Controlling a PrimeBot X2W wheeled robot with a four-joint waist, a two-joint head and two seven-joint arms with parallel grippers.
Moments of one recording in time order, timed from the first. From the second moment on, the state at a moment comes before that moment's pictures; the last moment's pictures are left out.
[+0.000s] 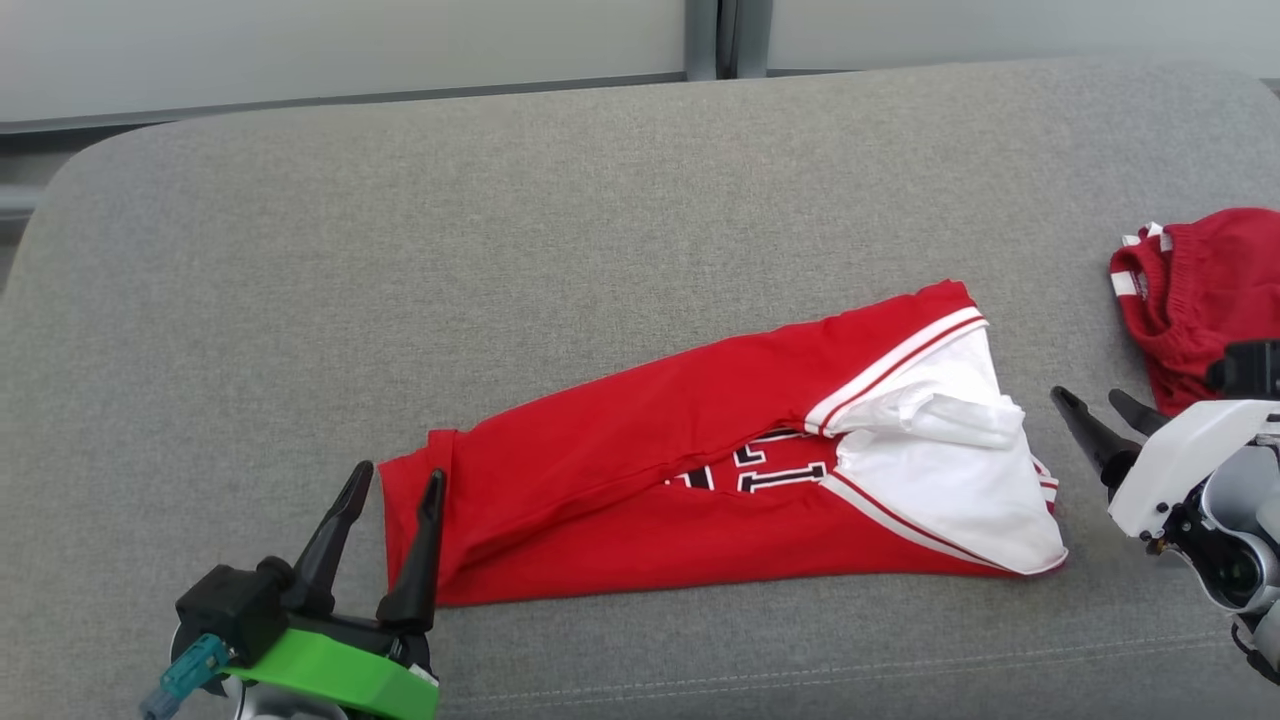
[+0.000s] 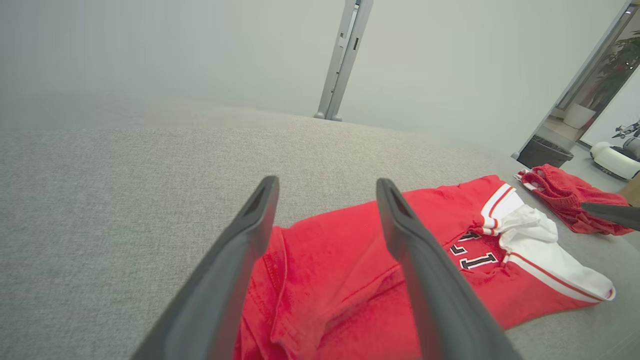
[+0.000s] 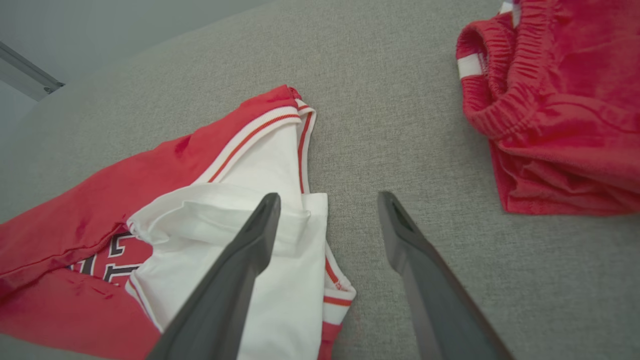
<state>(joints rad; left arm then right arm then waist) -0.05 0.26 -0.31 0.14 -0.56 -0.13 -0.26 -0.50 -0.66 0.67 0.56 1.17 0.13 0.00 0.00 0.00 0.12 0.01</state>
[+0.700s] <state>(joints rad) 0.00 0.21 -0.28 0.08 -0.51 -0.13 -0.26 -0.56 -0.50 0.57 0.85 1.13 0.13 0.13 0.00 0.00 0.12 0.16</state>
